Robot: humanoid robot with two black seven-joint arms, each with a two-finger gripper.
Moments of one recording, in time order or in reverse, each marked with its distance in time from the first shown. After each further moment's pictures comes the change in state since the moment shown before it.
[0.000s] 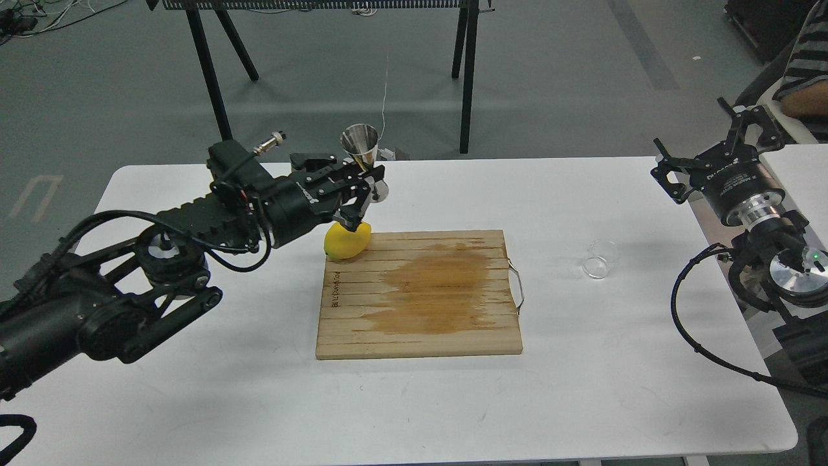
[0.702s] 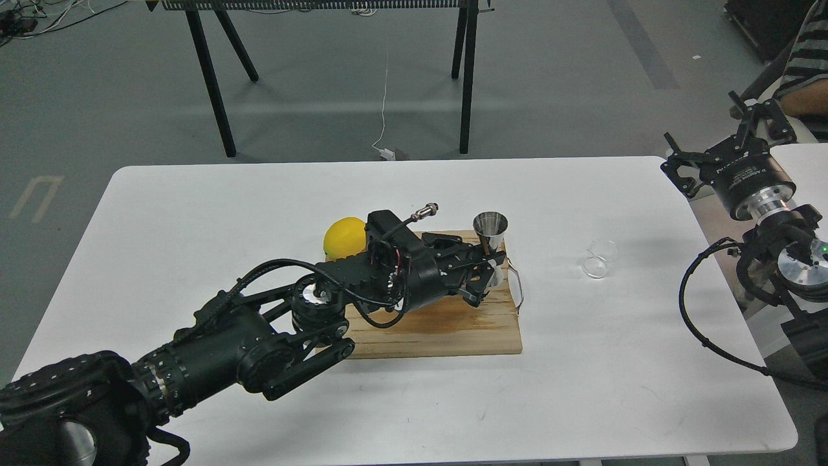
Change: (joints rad) left arm 0.004 -0.437 0.108 0.279 0.005 -0.047 0.009; right arm 0.010 -0.016 -0.002 -0.001 -0.007 -0.030 0.006
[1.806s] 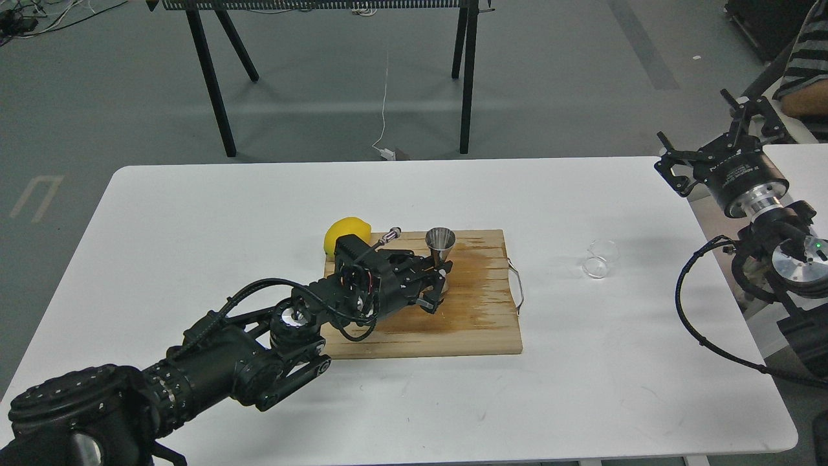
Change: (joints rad) left arm 0.037 -0.009 0.066 0.263 0.000 0.150 0.017; right arm 0.014 0.001 -0.026 0.005 -0.002 -0.008 0.003
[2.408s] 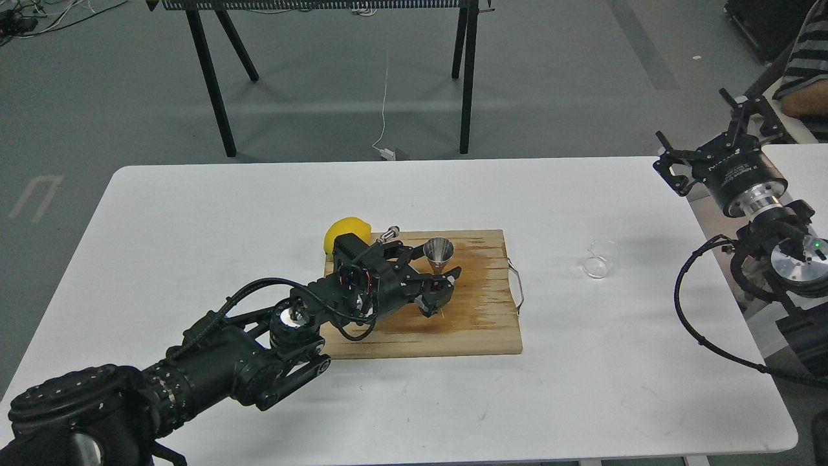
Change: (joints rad) left arm 0.000 0.000 0.000 0.001 0.000 0.033 -0.008; right arm 0.002 0.002 0.000 0.004 0.000 0.000 0.001
